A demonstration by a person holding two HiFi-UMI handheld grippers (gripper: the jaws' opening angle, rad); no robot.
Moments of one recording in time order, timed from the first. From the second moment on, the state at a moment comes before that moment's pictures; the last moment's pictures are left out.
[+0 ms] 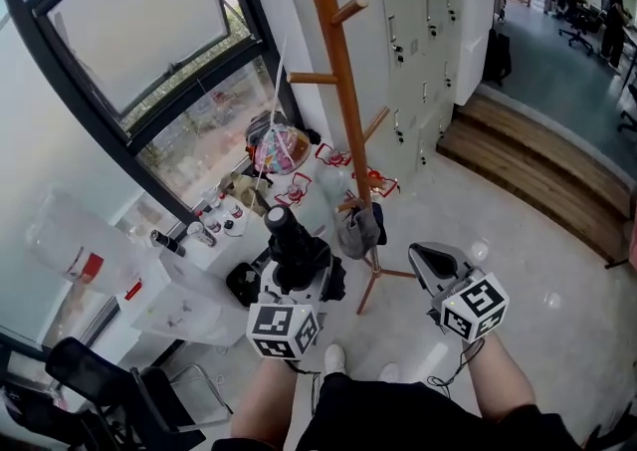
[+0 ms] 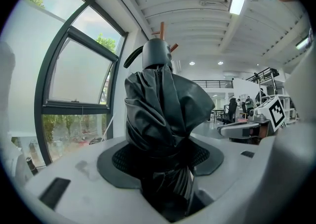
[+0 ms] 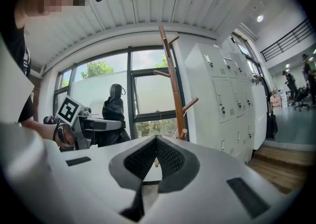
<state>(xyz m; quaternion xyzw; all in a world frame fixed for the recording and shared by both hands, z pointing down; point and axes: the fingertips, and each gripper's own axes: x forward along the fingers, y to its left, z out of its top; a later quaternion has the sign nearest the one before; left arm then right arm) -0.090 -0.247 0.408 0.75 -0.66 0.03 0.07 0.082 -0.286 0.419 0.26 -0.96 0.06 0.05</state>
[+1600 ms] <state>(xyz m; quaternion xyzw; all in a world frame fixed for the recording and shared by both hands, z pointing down) -0.117 -0.042 0.458 0.85 -0.51 0.04 0.10 0.004 -0.071 0.432 0.36 -0.93 0.05 0.08</state>
